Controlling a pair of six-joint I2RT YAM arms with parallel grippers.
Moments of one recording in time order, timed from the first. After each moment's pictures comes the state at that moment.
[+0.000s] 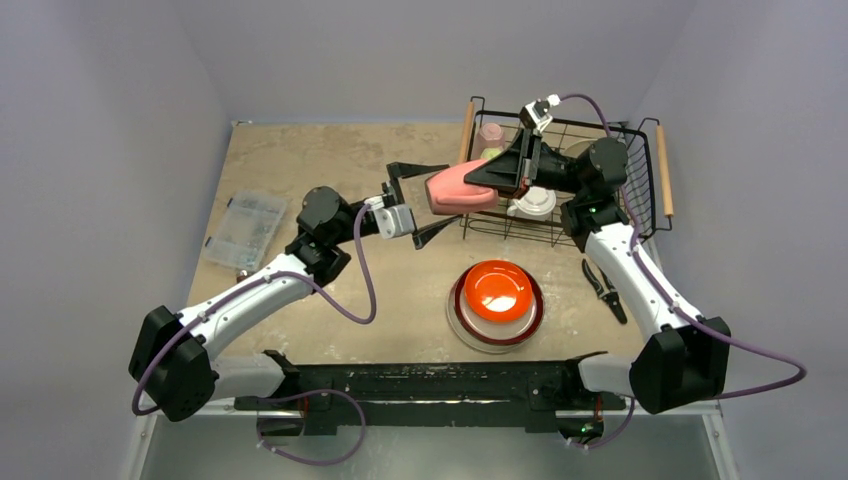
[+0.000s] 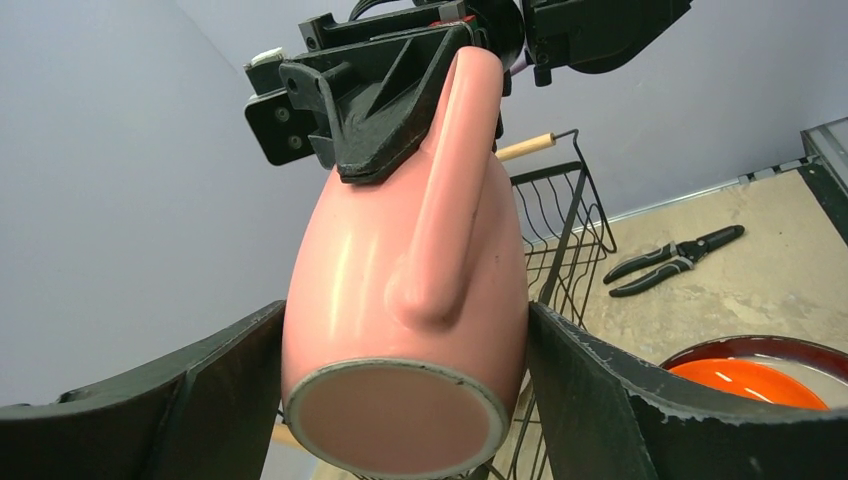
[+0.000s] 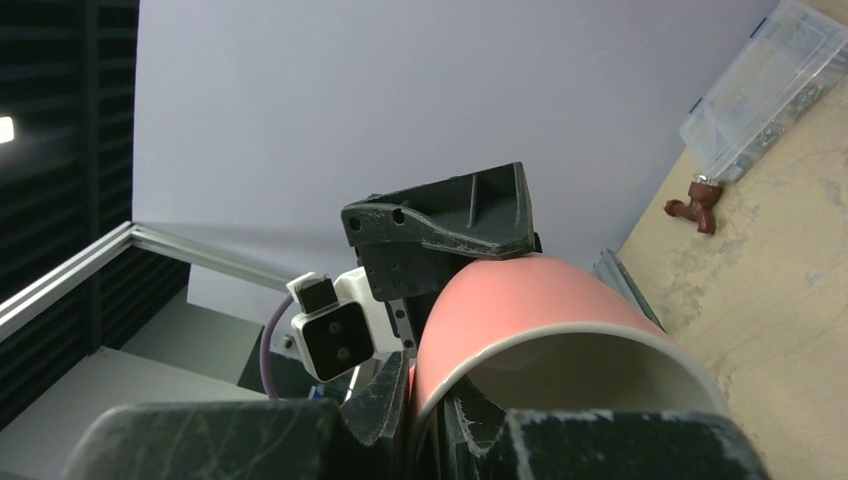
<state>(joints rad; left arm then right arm) -0.68 1.25 0.91 0.68 0.65 0.40 0.25 1.28 1.09 0.55 -1.14 1.57</state>
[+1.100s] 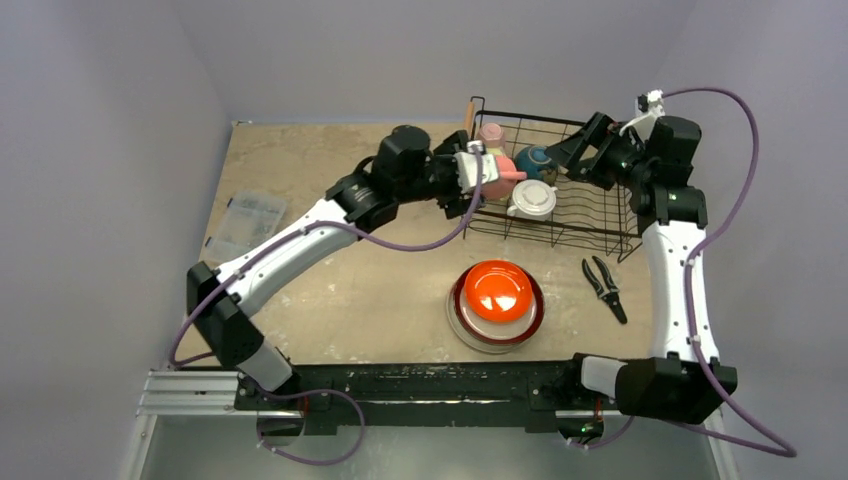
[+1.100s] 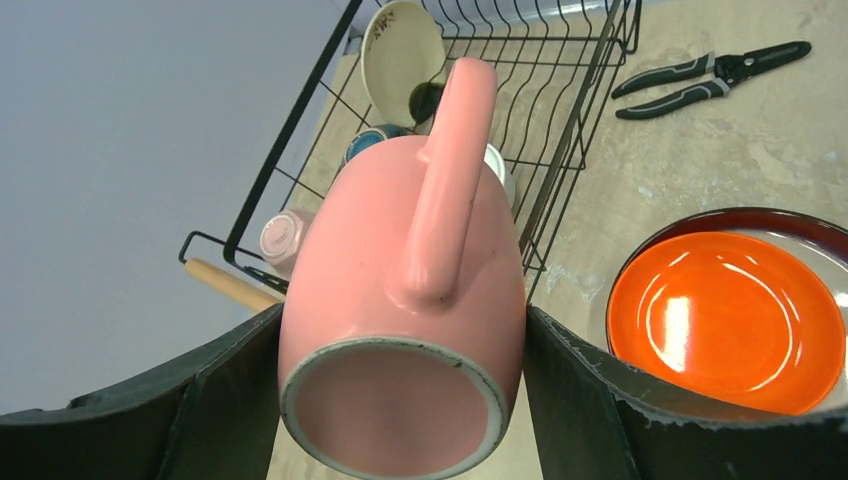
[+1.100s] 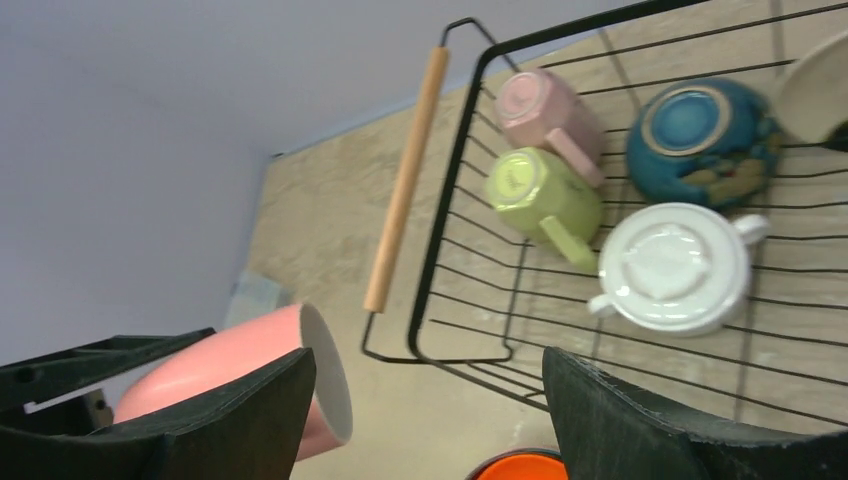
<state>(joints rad) -0.80 1.52 1.48 -0.19 0.31 0.55 -0.16 1.25 1.38 -0.53 -0.63 0.54</state>
